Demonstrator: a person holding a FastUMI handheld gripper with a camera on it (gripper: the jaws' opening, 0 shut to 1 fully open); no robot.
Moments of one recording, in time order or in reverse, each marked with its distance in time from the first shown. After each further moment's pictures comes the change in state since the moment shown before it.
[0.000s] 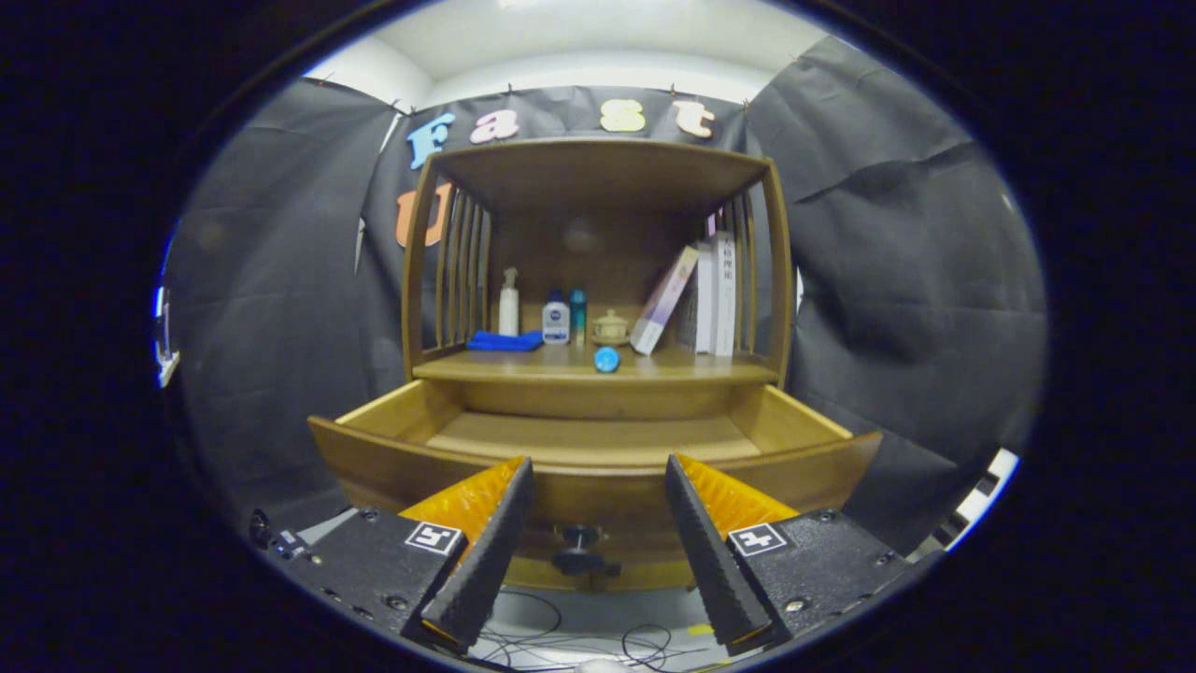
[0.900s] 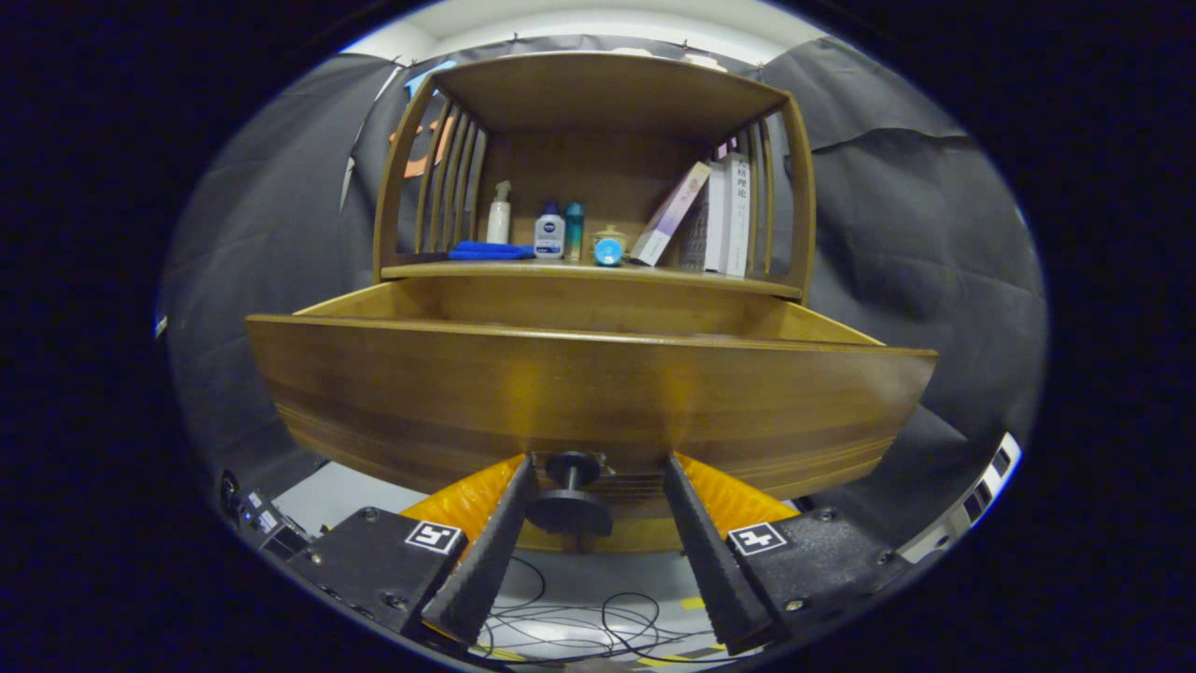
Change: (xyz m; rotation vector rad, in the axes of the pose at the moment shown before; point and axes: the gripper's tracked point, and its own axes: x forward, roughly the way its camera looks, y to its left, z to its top) arm 0.048 -0.005 -0.062 -0.041 0.136 -0.057
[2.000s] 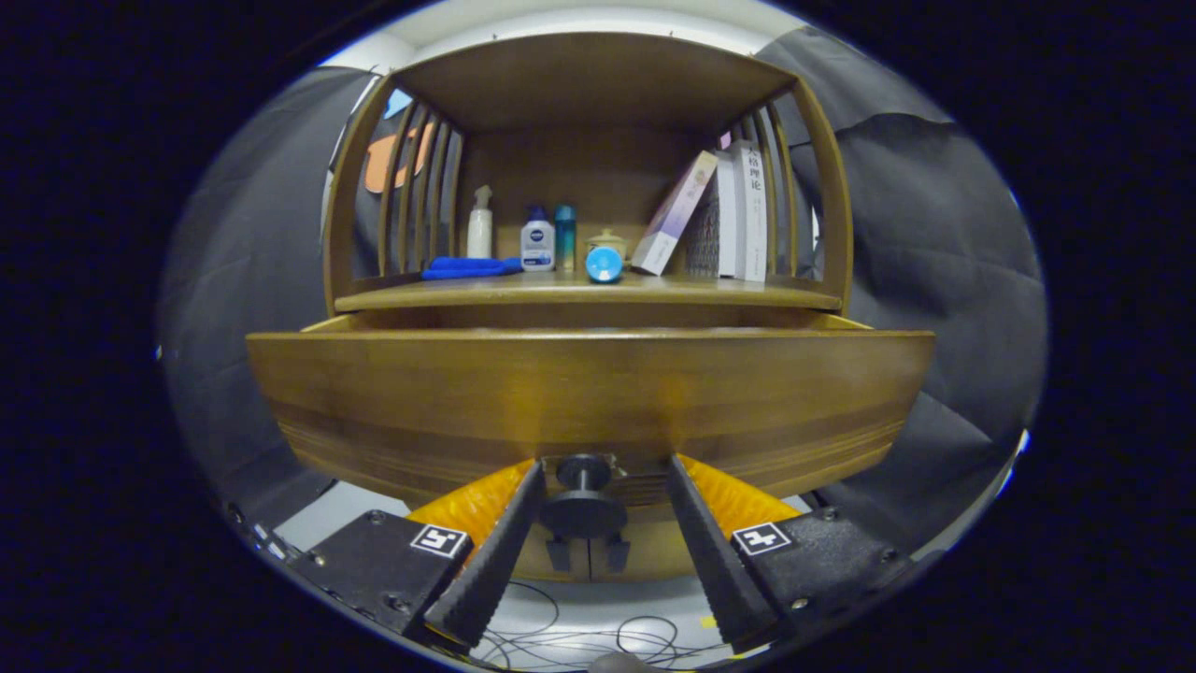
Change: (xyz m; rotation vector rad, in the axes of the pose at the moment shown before) arm 0.091 0.008 0.043 0.055 0.011 0.023
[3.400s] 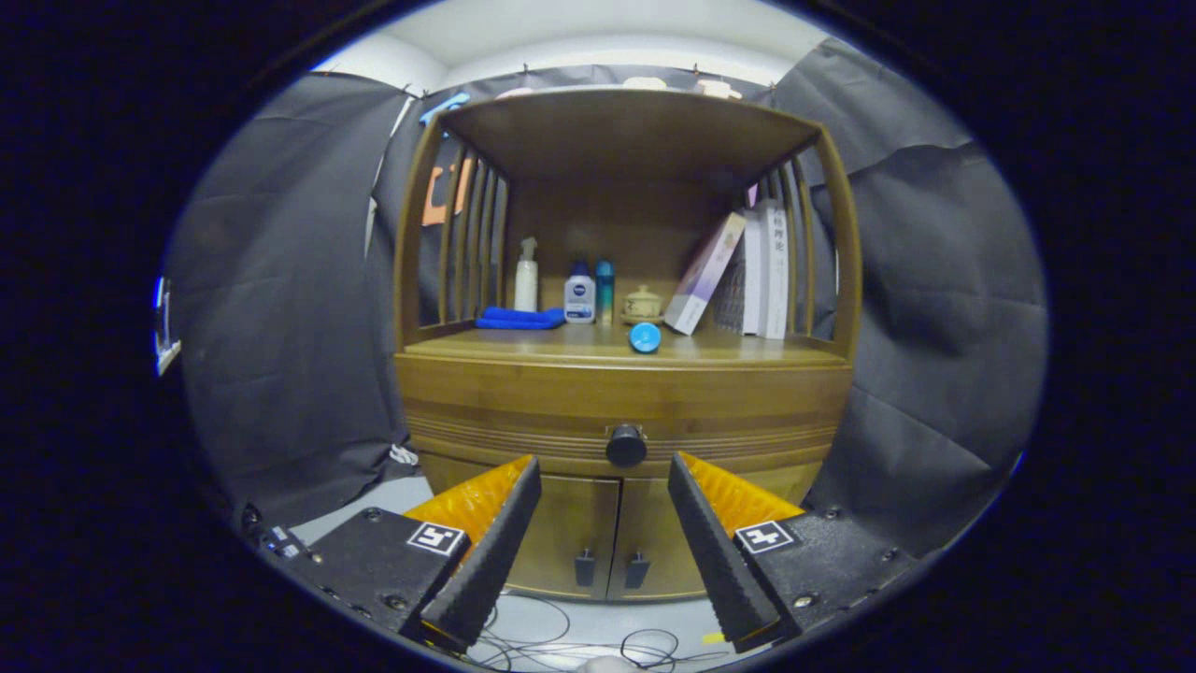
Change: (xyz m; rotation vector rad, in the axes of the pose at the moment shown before) arm -0.116 0.018 0.037 -0.016 -0.156 0.102
